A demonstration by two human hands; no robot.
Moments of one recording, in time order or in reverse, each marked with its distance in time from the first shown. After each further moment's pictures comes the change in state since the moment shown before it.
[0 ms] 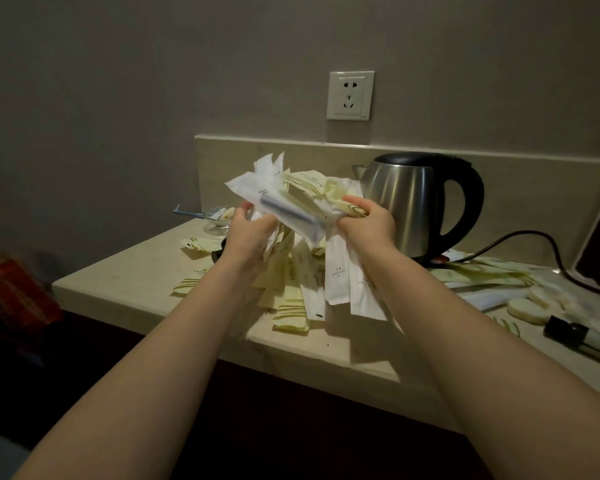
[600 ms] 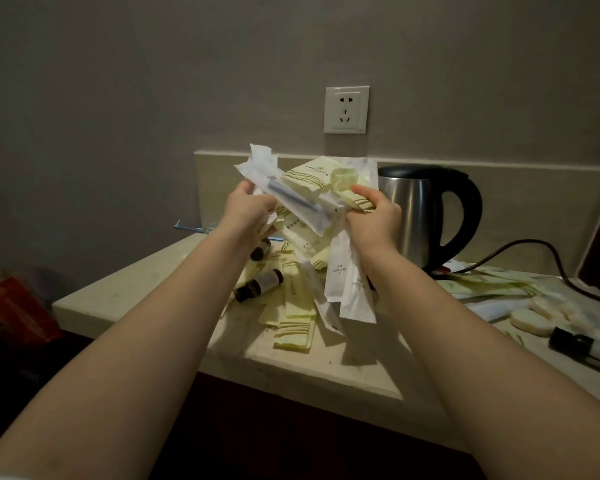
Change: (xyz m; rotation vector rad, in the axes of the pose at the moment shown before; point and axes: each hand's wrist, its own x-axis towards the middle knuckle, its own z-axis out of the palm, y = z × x) left_hand 0.013 0.055 0.014 0.098 -0.054 0.080; right_hand 0.006 -0.019 -0.001 0.009 0.145 -0.168
